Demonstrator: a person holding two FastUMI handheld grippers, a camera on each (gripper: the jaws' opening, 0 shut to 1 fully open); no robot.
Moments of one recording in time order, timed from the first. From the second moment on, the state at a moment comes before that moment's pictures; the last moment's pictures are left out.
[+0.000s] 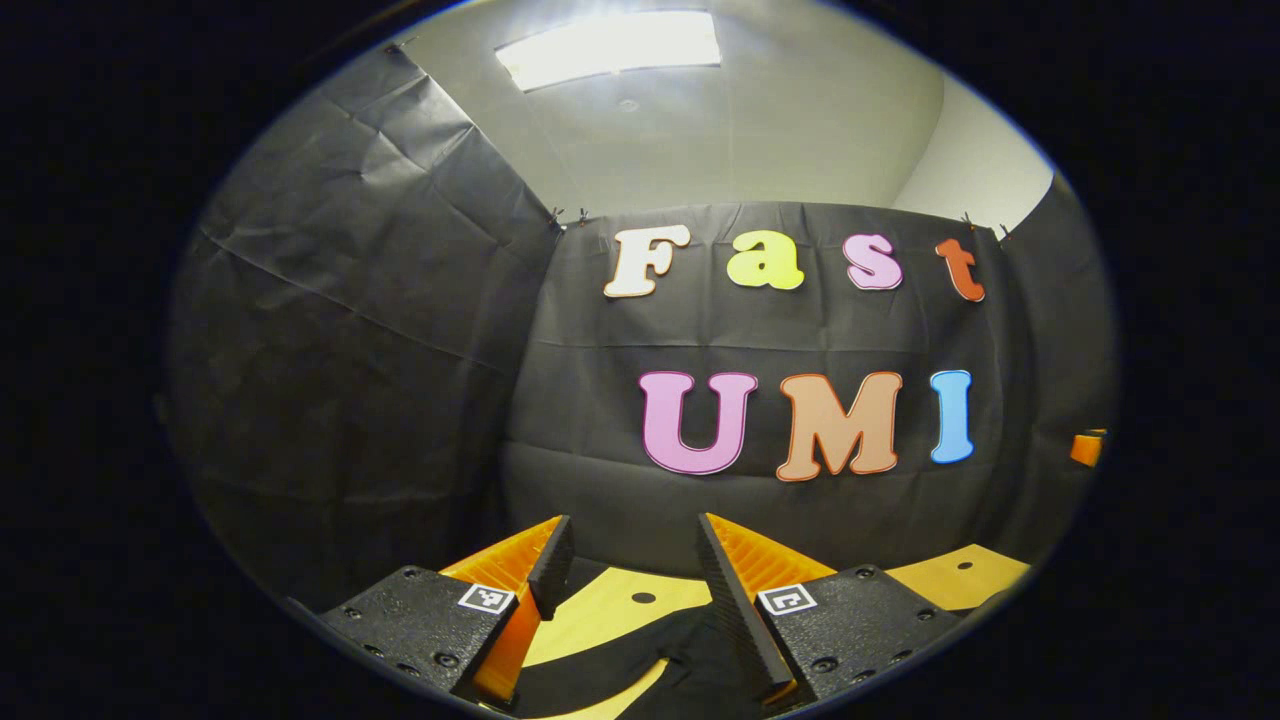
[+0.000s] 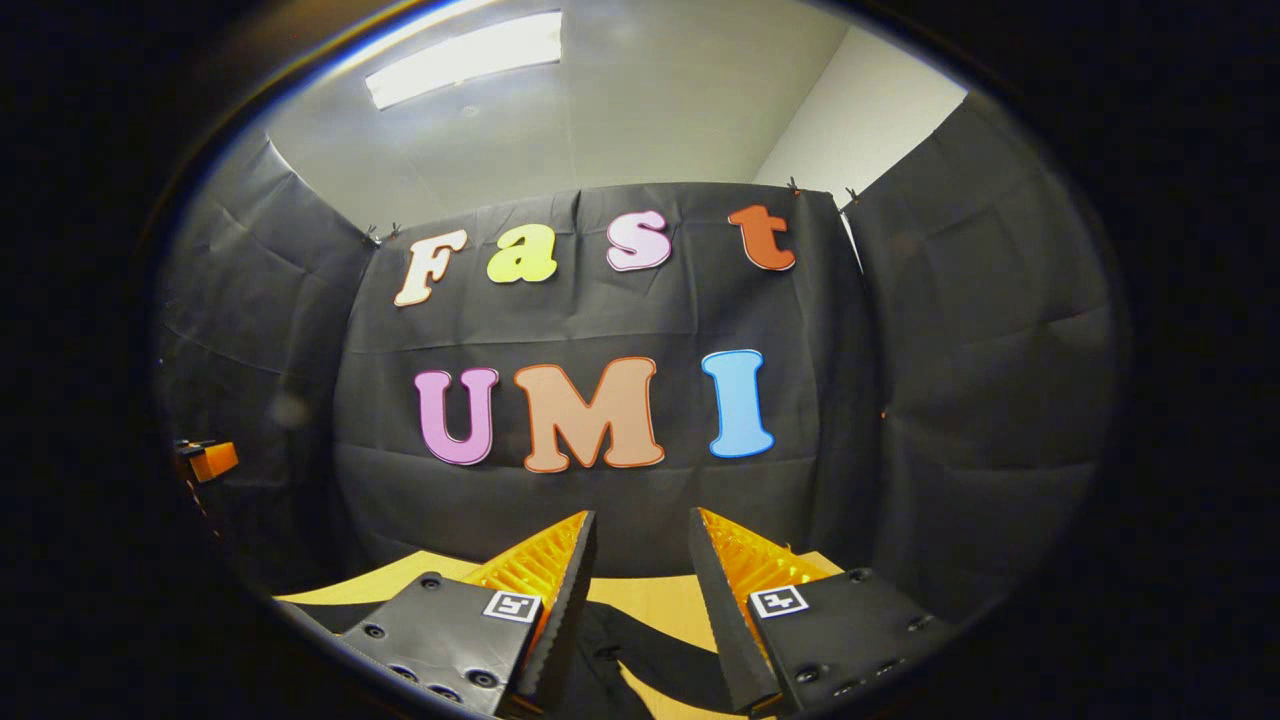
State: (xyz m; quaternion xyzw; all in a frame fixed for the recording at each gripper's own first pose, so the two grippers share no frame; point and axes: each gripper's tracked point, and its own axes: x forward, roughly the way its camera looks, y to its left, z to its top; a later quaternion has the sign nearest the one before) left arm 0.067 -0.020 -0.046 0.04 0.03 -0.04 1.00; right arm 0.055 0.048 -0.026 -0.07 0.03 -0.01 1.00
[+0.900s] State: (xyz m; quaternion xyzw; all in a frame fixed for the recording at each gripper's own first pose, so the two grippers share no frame) left arm 0.112 -0.029 -0.081 0.09 0.06 -0.01 0.99; right arm 0.050 -0.130 -0.280 -0.01 0.34 -0.16 0.93
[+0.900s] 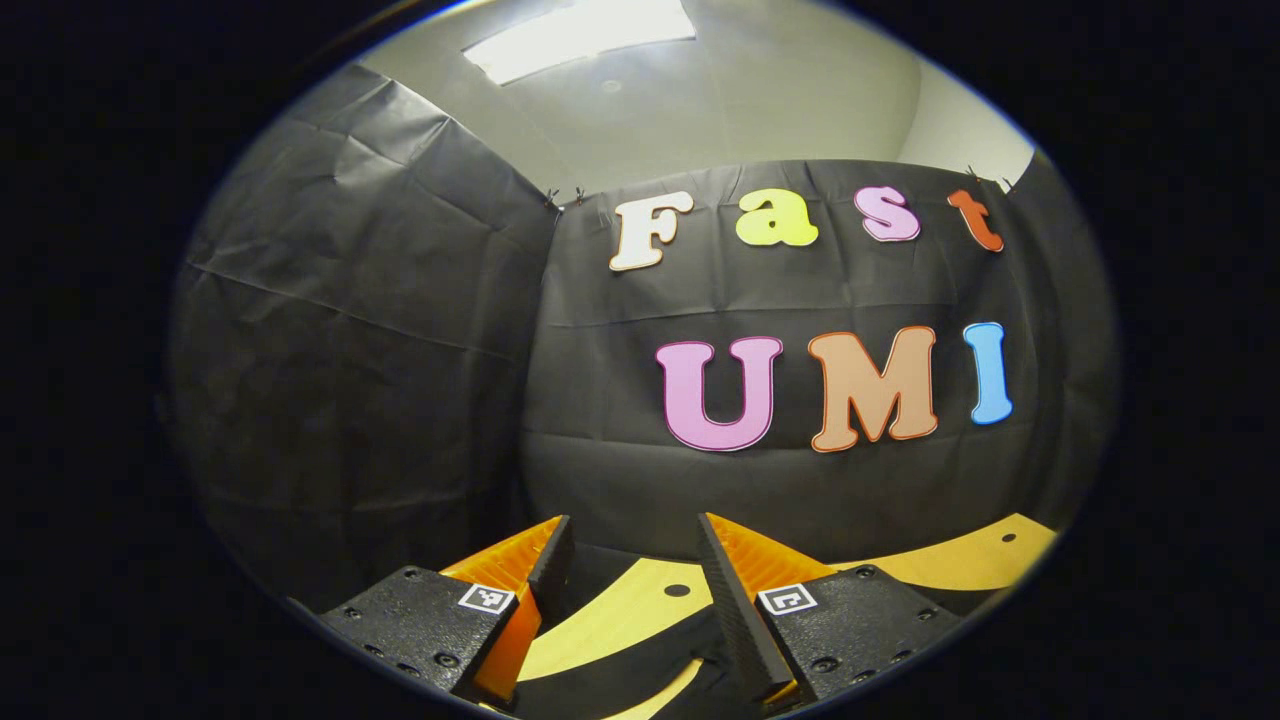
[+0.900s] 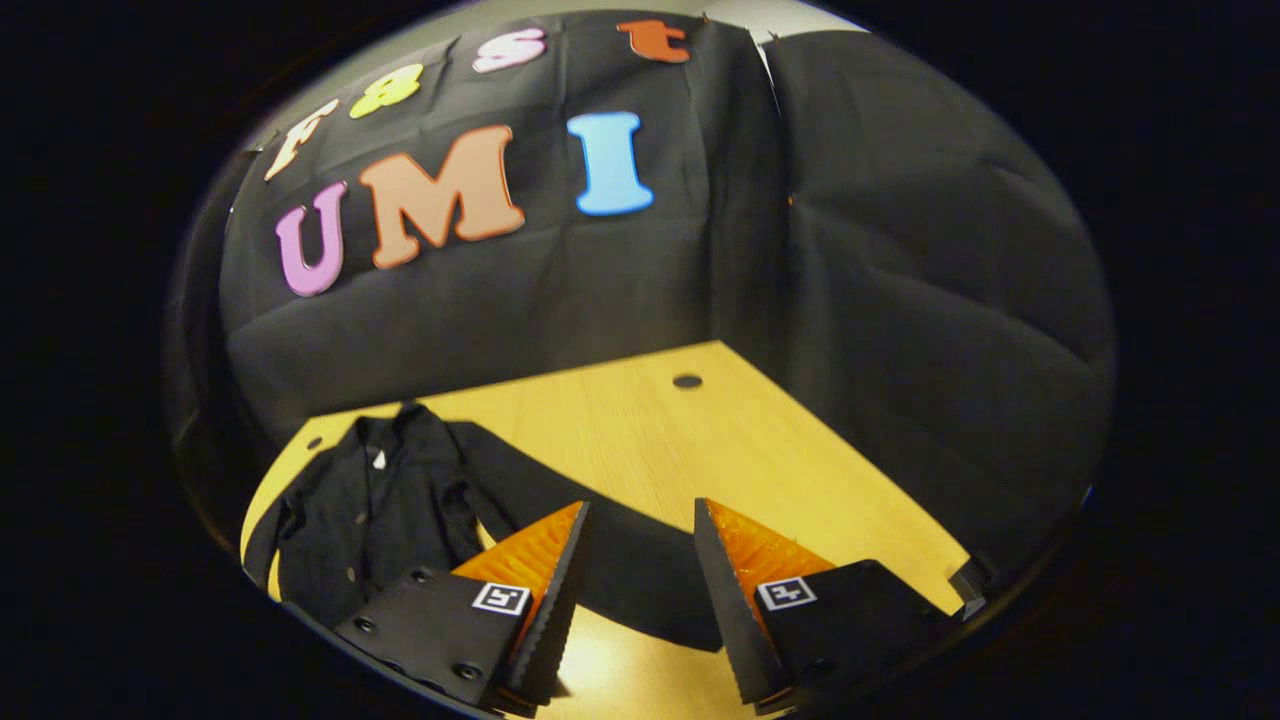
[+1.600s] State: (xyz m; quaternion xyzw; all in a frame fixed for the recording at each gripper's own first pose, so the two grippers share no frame) left arm 0.107 -0.044 -0.091 0.10 0.08 -0.01 0.99; right arm 0.025 -0.207 -0.388 -0.03 0.47 -0.18 0.87
